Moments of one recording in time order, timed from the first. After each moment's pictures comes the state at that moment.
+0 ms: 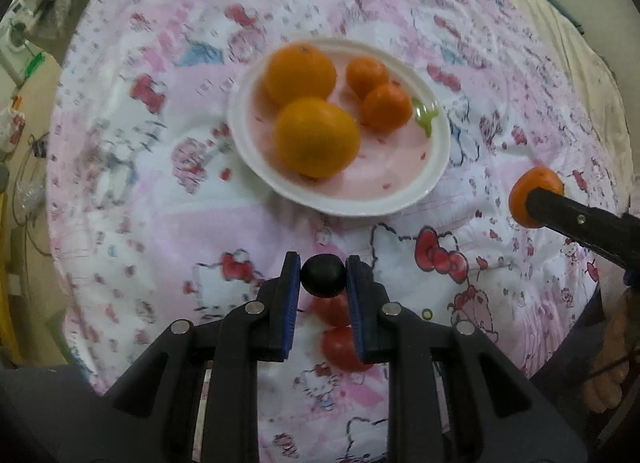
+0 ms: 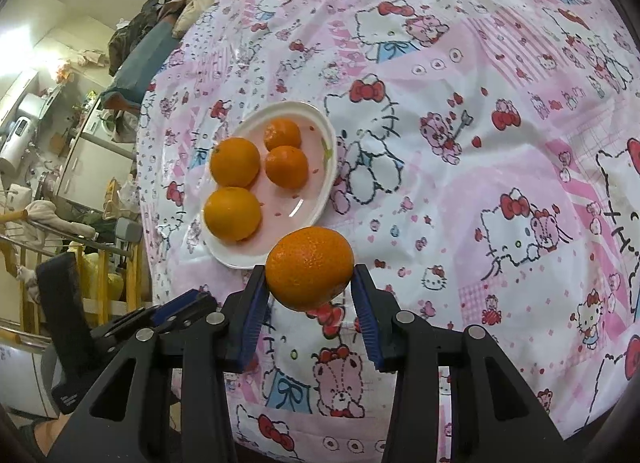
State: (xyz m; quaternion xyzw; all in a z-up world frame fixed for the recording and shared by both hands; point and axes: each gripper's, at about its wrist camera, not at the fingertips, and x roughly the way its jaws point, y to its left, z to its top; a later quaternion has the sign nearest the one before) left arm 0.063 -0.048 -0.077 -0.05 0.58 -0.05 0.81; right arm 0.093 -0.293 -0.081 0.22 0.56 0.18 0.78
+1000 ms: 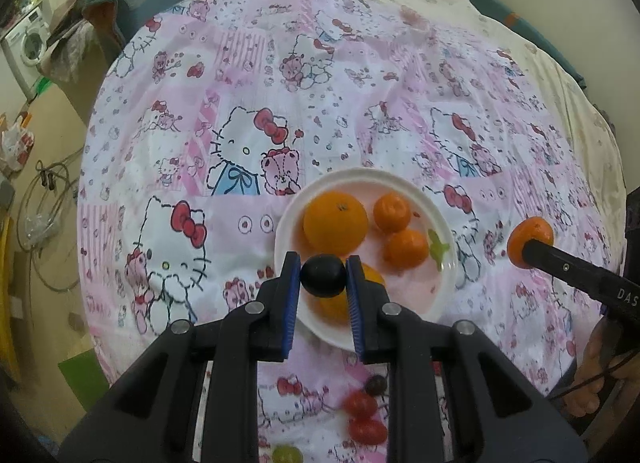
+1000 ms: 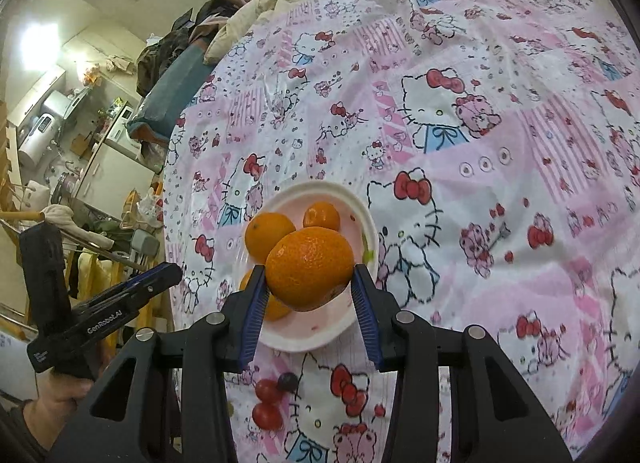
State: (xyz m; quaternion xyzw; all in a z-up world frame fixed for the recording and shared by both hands) left arm 0.157 -0.017 -0.029 -0.06 0.53 -0.04 0.84; right arm 0.163 -0.286 -0.046 0.21 0.52 0.22 0.80
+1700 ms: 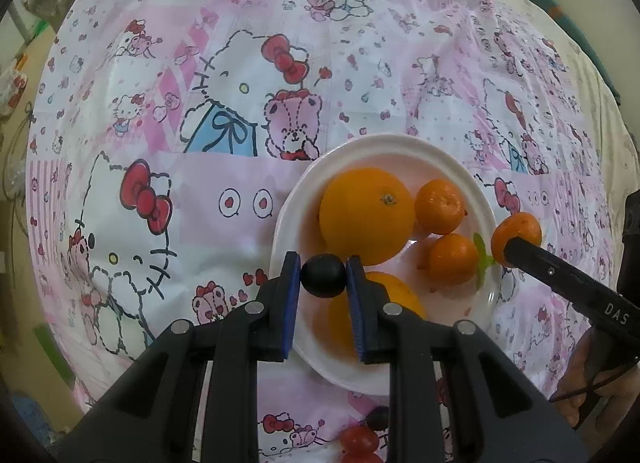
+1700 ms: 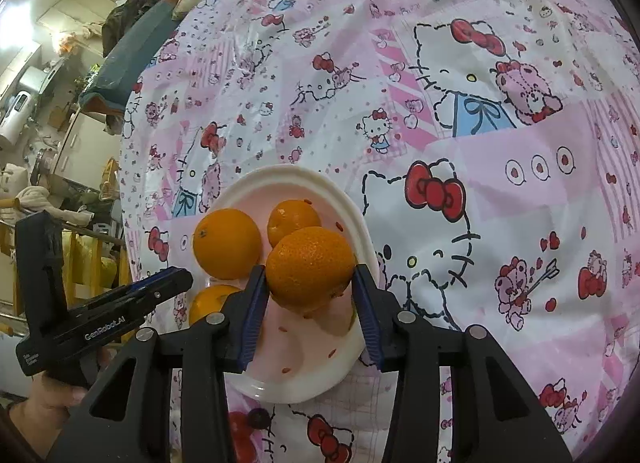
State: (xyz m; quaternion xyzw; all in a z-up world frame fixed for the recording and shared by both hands) left arm 0.203 -0.009 -0.102 -0.12 0.61 -0.02 0.78; right arm 0.225 -0.252 -0.108 0.18 0.59 0.21 0.76
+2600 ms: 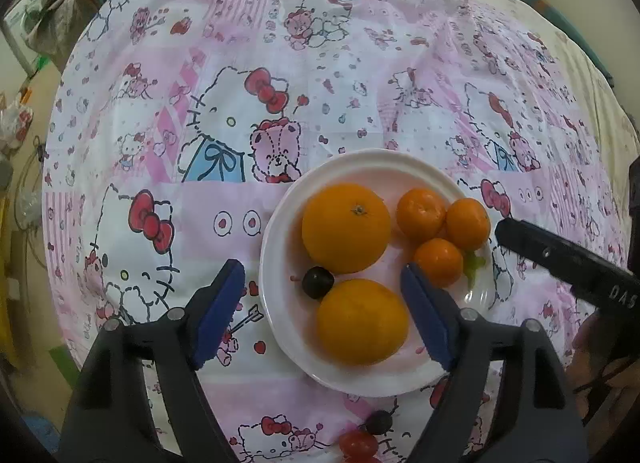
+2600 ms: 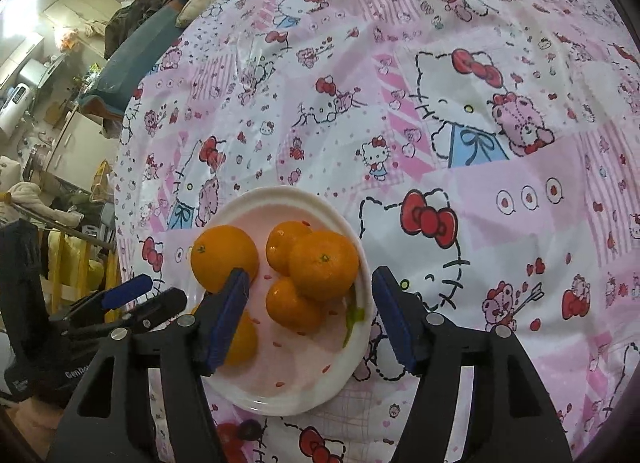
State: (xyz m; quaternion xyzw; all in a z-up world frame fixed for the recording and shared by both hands) left arm 0.195 -0.029 -0.082 -0.07 0.58 -0.02 0.81; right arm 0.227 -0.251 -0.093 0.15 0.56 0.20 0.79
